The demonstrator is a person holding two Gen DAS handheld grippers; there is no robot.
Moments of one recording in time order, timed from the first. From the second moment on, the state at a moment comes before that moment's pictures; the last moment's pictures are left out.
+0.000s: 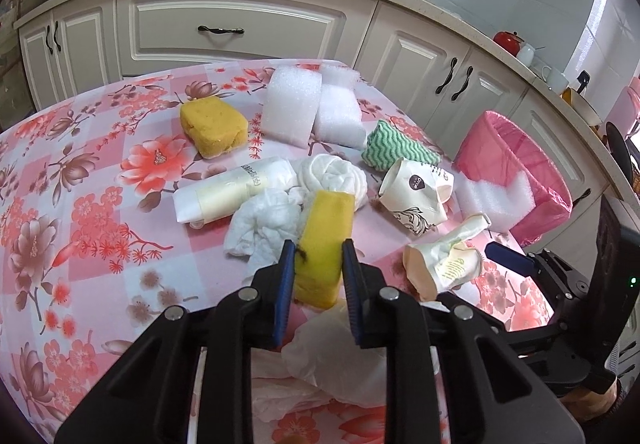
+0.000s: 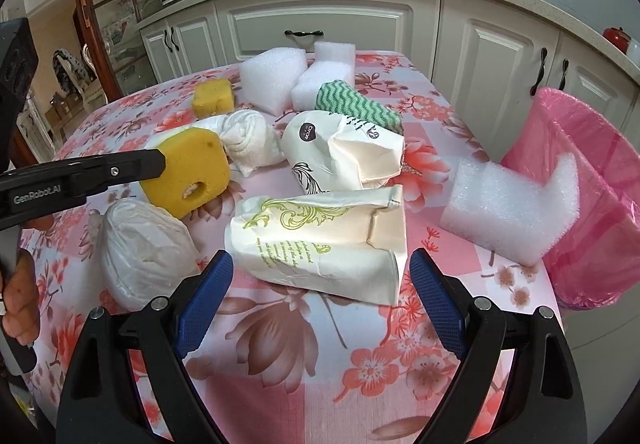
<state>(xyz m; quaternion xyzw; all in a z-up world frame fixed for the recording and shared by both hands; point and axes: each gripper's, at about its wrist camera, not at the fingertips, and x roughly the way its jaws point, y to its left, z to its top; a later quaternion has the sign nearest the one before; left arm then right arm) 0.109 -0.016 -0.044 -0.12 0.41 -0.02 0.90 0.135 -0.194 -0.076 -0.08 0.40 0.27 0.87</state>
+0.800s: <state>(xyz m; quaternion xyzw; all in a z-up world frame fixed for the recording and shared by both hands) 0.108 -0.014 -0.034 -0.13 0.40 -0.02 0.91 0.149 -0.181 -0.082 -0.06 0.42 0.25 0.87</state>
